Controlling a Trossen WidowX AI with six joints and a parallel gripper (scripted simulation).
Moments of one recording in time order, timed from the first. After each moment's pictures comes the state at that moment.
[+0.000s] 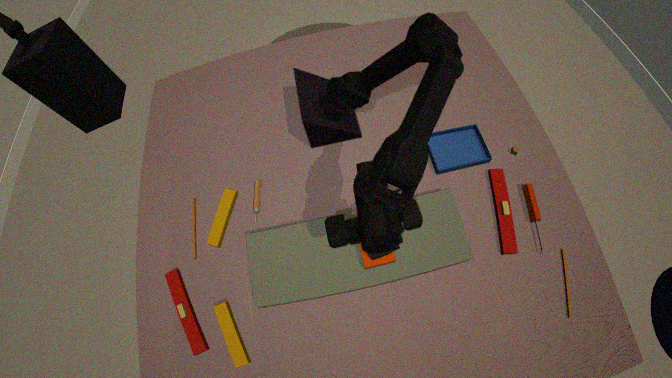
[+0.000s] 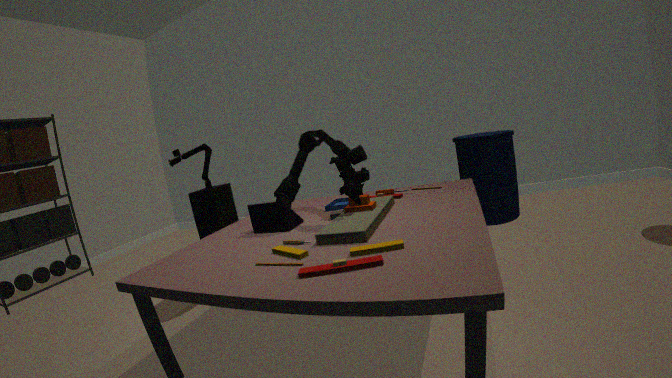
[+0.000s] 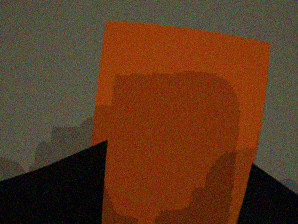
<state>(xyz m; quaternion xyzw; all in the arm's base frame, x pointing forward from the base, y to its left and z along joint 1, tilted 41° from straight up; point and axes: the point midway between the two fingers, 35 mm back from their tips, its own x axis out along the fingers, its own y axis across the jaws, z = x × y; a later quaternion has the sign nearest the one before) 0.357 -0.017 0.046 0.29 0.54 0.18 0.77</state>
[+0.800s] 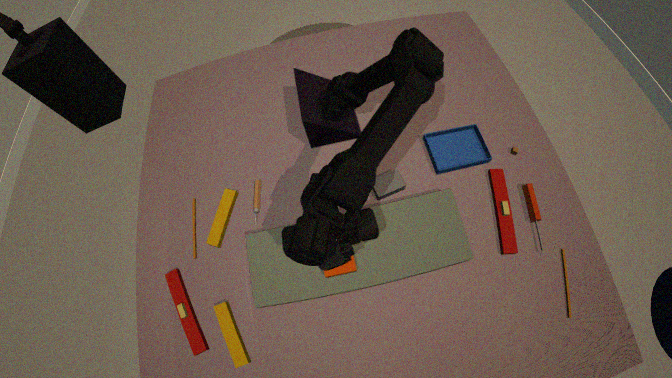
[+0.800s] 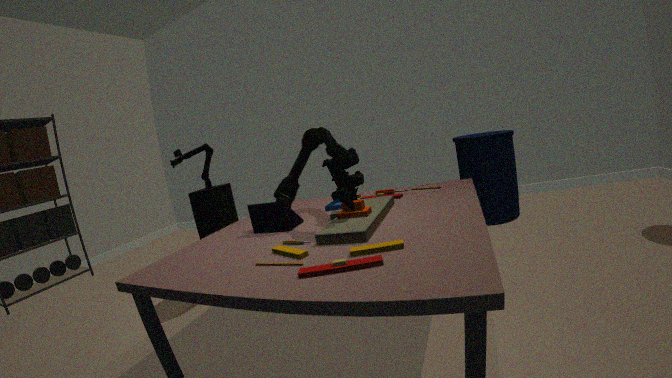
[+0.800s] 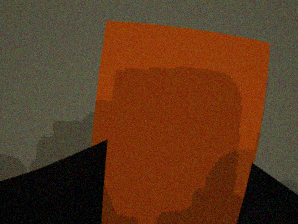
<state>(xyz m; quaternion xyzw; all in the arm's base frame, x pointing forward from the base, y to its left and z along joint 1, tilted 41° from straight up) 0.354 -0.085 -0.011 0.29 0.54 0.18 0.77</state>
